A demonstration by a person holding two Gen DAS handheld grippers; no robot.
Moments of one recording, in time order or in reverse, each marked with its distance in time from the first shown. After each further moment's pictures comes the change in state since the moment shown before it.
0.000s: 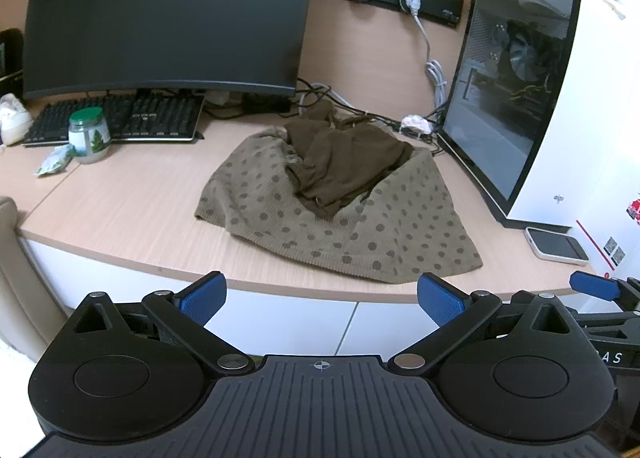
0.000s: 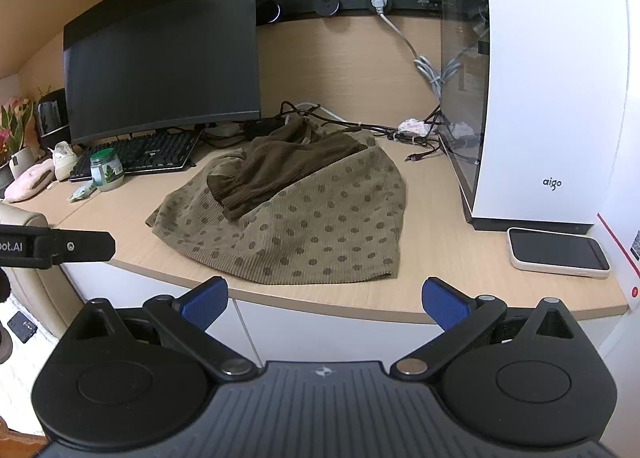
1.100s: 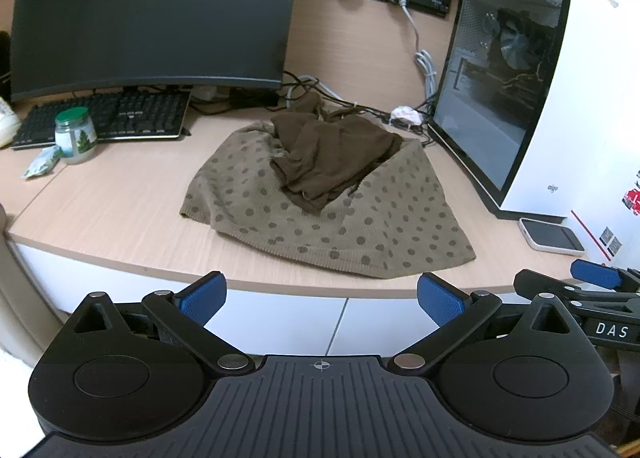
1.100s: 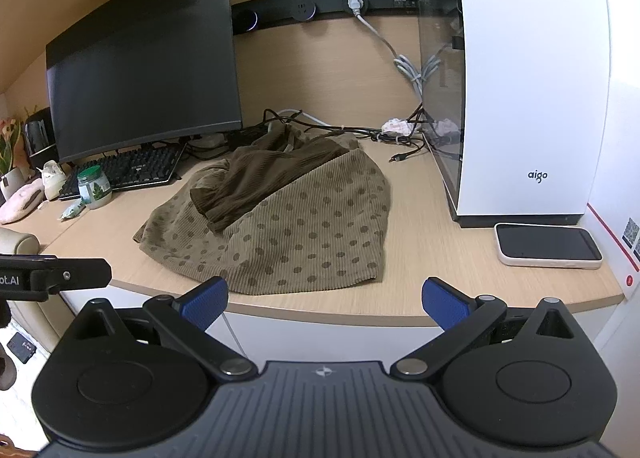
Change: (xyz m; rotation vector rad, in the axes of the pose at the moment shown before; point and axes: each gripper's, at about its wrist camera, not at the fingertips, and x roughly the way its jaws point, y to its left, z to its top) left arm 0.008 -0.008 0.001 0.023 0.019 -0.020; right arm 0.002 -0.013 0.004 0.056 -0.008 -0.019
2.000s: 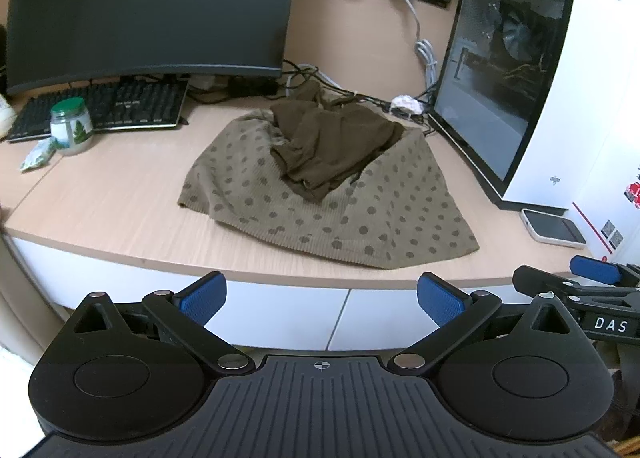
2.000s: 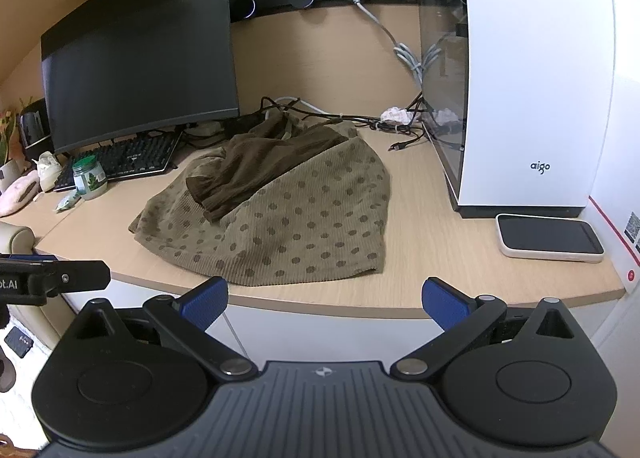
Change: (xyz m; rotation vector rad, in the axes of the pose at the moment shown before) left arm 0.008 0.006 -0.001 -0.002 0.035 -0.009; right arm 0.009 0.004 0.000 -0.005 0.042 -0.010
